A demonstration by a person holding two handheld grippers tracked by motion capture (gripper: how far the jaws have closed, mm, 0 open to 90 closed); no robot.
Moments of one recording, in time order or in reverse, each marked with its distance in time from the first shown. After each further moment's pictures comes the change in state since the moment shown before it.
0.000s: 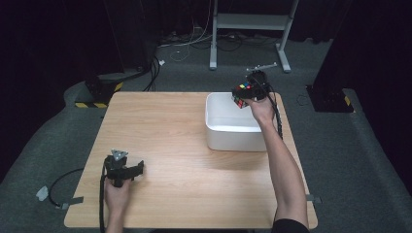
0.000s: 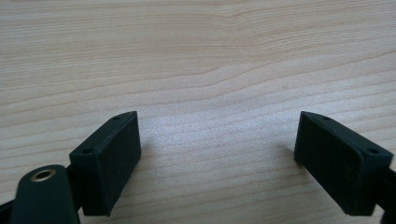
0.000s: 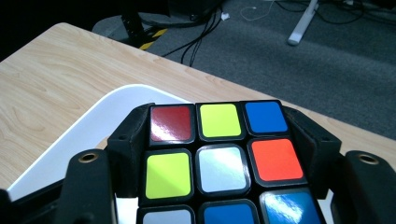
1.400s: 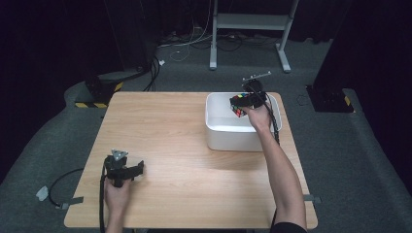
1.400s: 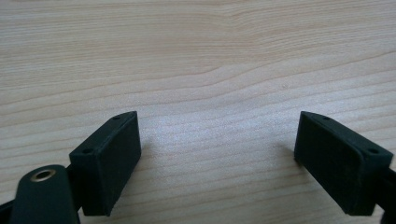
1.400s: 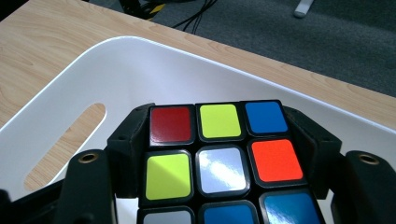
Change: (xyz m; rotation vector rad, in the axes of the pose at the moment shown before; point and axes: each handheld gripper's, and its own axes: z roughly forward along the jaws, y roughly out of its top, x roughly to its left) left arm 0.000 0.000 0.000 0.000 0.000 0.000; right arm 0.003 -0.024 0.022 0.085 -0.001 0.026
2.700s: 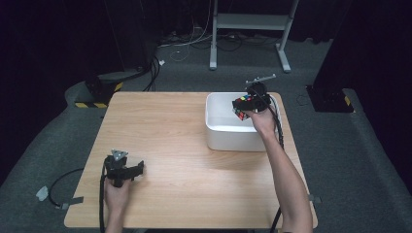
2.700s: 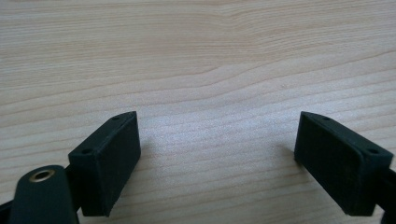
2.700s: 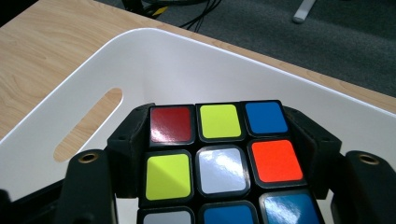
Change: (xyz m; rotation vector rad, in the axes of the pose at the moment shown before) left arm 0.000 0.000 0.000 0.000 -0.004 0.001; right arm 0.008 -0.010 -0.025 -0.018 -0.003 -0.029
